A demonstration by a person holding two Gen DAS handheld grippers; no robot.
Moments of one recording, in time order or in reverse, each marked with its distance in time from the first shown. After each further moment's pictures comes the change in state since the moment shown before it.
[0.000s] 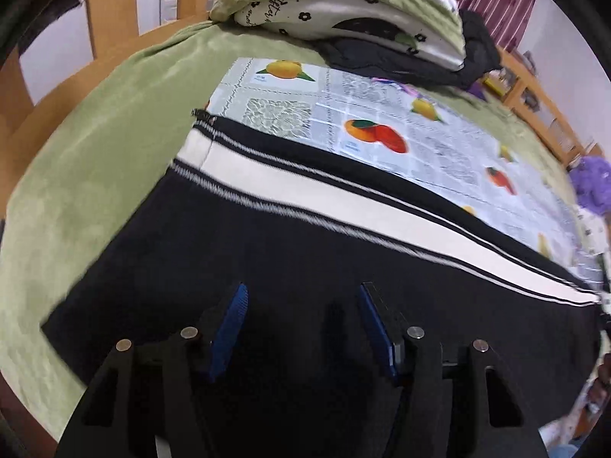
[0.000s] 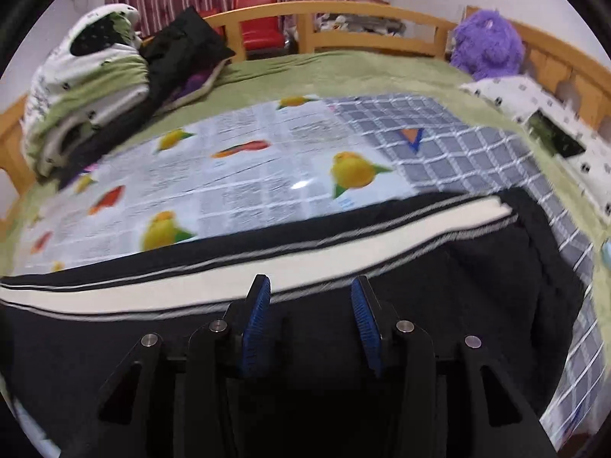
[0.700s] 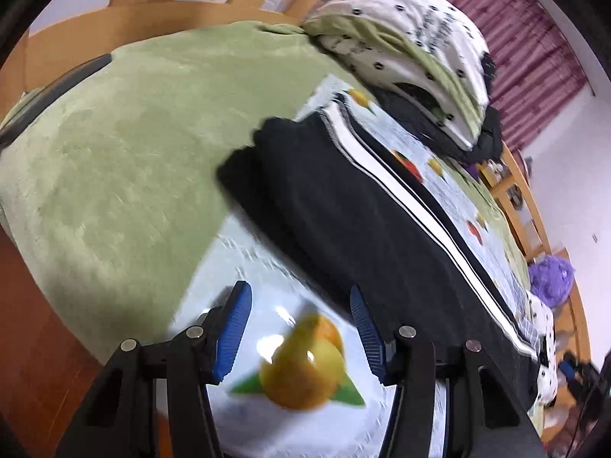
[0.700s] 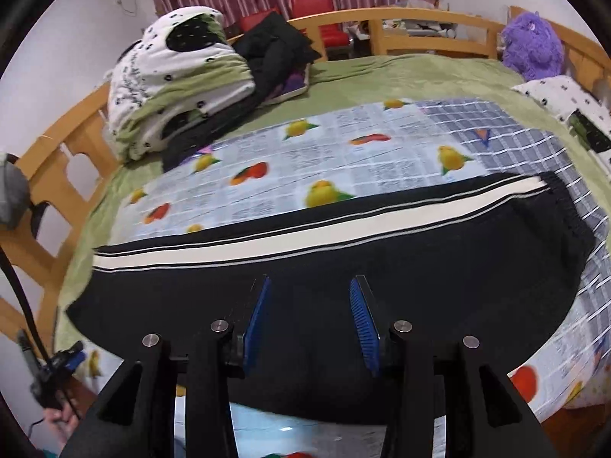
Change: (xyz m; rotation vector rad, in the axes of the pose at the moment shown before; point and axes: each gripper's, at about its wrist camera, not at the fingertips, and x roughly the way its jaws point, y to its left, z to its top) left arm -0.051 0.108 -0.102 -0.364 -0.141 -0.155; right arm -0.123 0.116 -0.052 -0.026 0.026 0.216
